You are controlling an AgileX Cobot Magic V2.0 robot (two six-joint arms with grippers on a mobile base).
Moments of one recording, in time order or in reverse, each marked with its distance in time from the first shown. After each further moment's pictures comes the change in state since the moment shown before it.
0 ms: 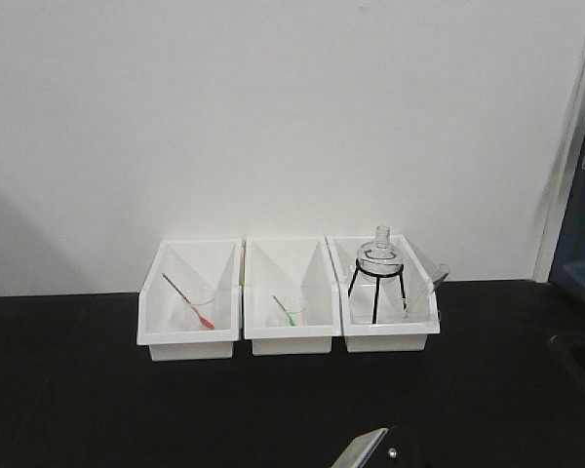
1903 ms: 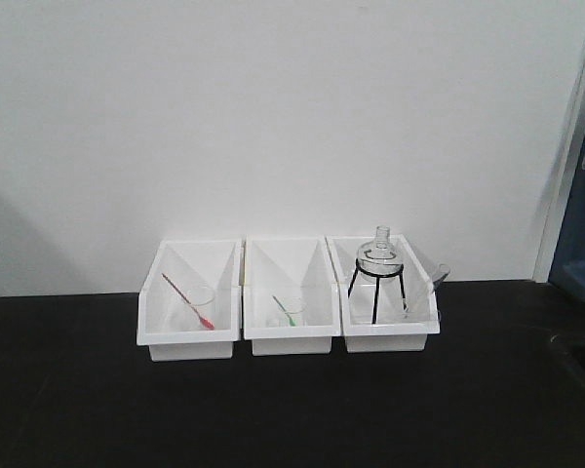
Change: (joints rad) left arm 0.000 0.000 0.000 0.000 0.000 0.000; right arm -0.367 -0.620 -0.116 -0.303 0.722 0.183
